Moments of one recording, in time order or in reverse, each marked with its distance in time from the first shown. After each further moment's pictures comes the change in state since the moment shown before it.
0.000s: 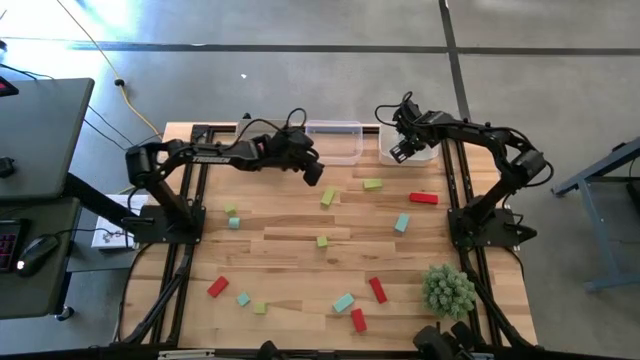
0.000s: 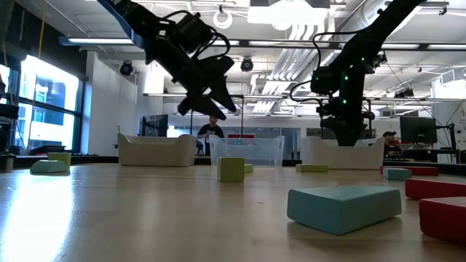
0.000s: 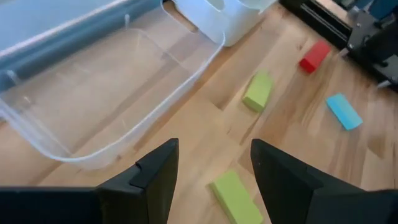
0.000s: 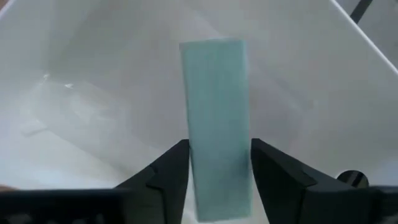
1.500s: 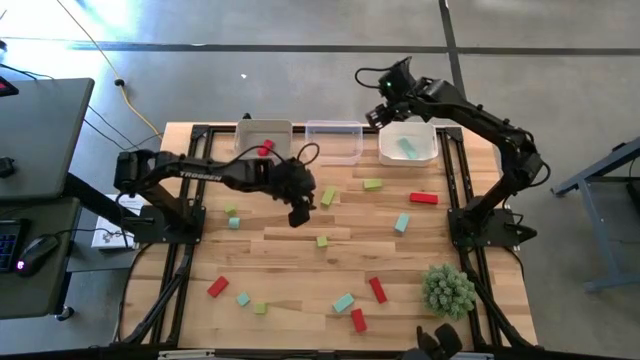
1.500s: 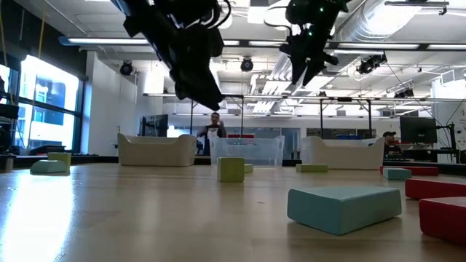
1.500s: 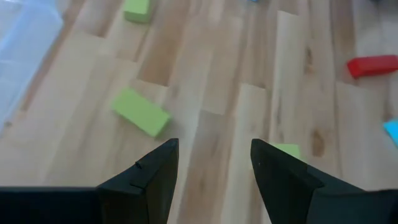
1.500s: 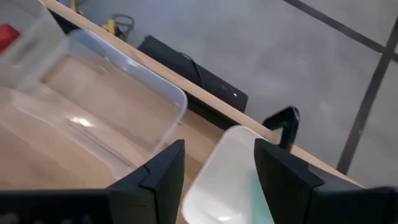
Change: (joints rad) left arm -0.270 -0.104 0.003 -0.278 0.041 0.235; right arm 0.217 -0.003 0.627 -0.311 -0.005 0.238
